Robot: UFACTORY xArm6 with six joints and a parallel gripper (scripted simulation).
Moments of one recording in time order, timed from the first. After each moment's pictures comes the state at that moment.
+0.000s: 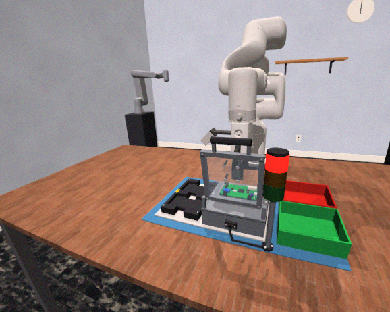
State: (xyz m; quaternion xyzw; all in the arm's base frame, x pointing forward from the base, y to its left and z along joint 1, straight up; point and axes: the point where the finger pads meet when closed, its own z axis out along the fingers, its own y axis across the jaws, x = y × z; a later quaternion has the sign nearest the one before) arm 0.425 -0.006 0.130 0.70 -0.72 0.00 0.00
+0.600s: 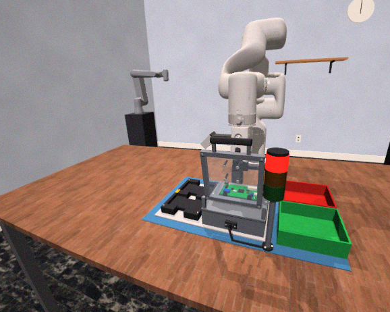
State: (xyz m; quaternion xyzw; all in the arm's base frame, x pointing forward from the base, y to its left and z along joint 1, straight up) arm 0.426 -0.006 0.119 0.70 -0.72 0.00 0.00
